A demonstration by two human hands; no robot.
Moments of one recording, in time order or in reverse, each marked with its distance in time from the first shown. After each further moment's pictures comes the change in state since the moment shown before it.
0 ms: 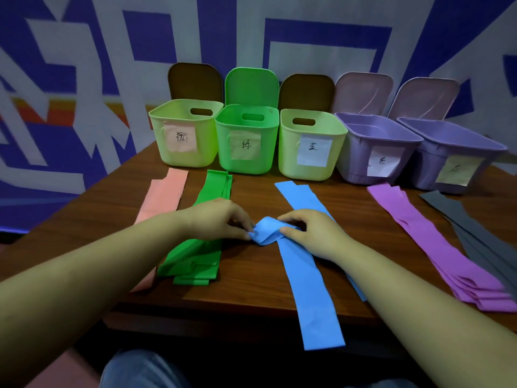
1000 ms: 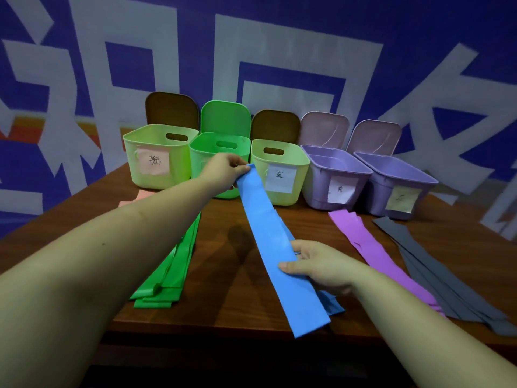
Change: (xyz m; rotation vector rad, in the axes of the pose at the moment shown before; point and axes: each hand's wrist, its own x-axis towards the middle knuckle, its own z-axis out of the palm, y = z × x) left_hand 0.099 0.041 -0.061 -0.455 0.657 -0.199; right_hand -0.057 0.007 -0.046 0.762 -0.308 0.227
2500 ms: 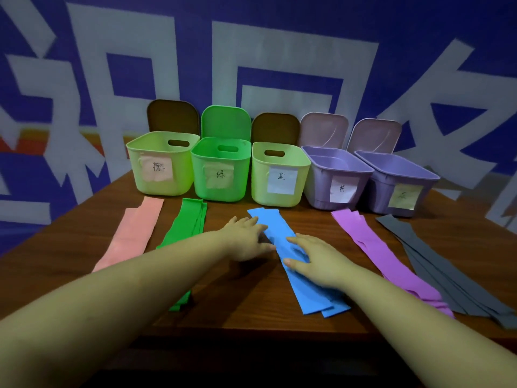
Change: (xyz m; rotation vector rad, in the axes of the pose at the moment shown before) left_hand -0.080 -0.011 0.049 0.851 -0.598 0.084; right_hand 0.019 0.015 -0.013 -1.037 0.323 -0.032
